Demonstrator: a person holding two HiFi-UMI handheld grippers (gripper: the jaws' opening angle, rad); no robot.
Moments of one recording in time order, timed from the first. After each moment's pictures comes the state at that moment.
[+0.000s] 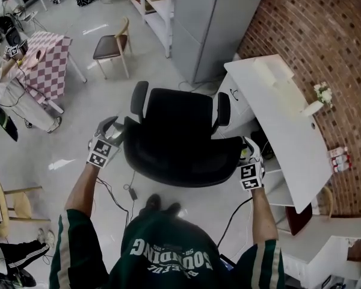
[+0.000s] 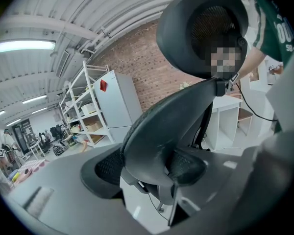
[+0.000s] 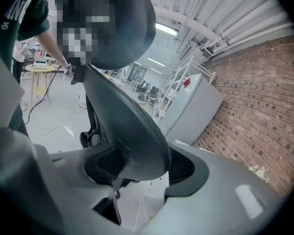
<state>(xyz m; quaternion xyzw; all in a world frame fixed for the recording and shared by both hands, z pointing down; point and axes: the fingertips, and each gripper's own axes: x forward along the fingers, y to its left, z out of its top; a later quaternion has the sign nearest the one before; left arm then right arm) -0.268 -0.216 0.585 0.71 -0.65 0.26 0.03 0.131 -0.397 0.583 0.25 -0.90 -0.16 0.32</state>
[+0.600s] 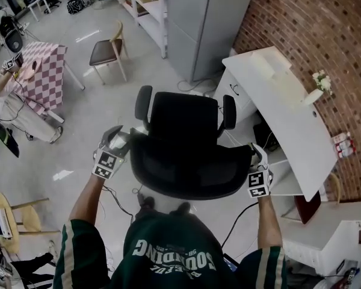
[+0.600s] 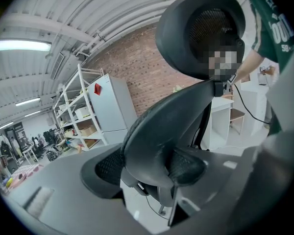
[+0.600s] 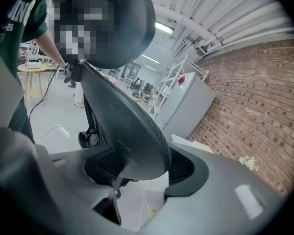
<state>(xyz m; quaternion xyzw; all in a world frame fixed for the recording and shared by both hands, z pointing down) -0.256 -0.194 0.586 0.74 -0.62 0.25 0.01 0.152 -0.351 0.583 0.29 -0.89 -0.15 0.33</state>
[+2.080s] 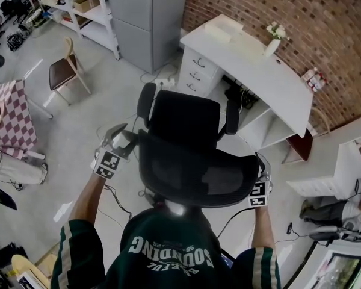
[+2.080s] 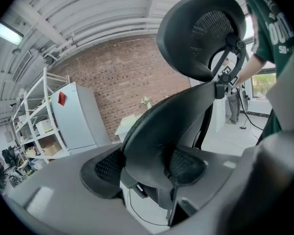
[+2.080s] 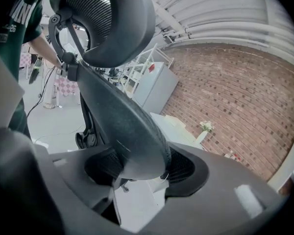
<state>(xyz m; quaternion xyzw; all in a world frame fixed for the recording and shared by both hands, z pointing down) -0.242 -0.182 0.582 0.87 -0.44 0.23 -0.04 0.201 -0.134 0.586 0.51 -0.78 -0.06 0.35</state>
